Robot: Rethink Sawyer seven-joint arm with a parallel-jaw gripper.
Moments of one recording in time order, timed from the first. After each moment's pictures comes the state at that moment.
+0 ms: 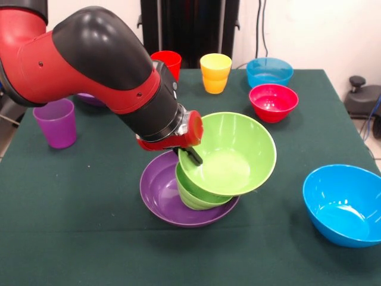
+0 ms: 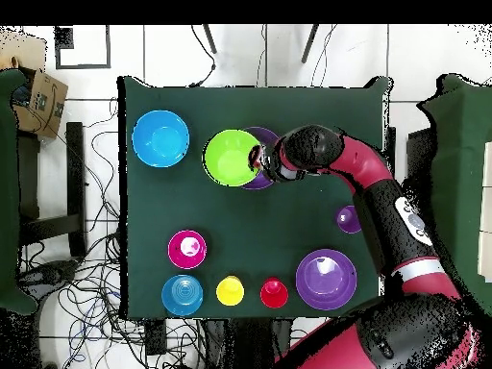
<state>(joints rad) -0.81 -0.25 0.72 1.32 -0.36 1.00 1.86</state>
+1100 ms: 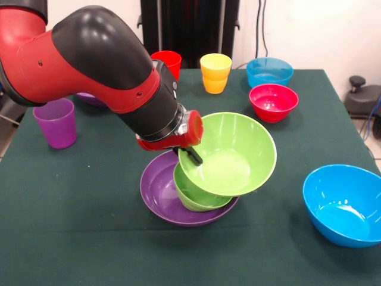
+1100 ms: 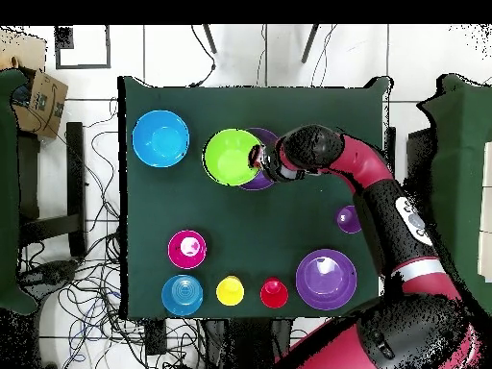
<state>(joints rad) -0.81 -0.25 0.72 1.32 -0.36 1.00 1.86</state>
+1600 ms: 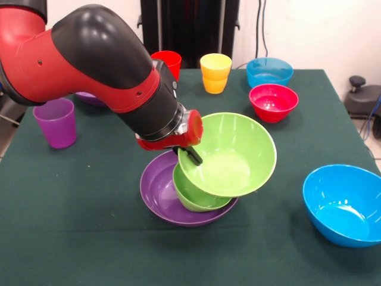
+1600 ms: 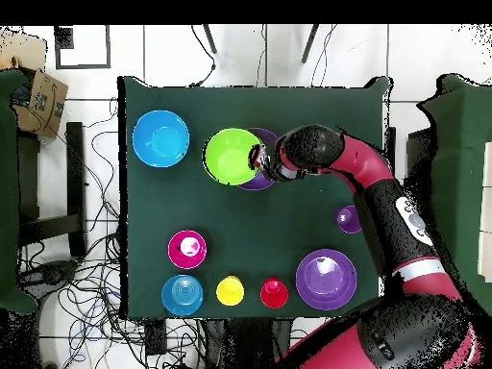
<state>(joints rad) -0.81 -0.25 0.72 1.32 -0.36 1.00 1.86</state>
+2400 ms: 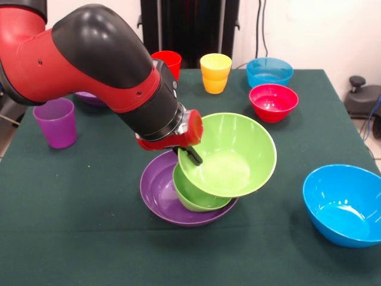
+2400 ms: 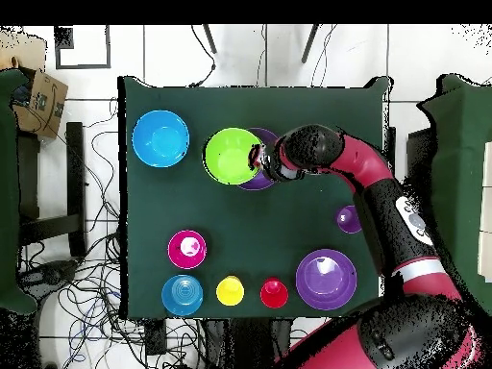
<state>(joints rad) -0.81 -0.25 0.72 1.32 -0.36 1.00 1.86</state>
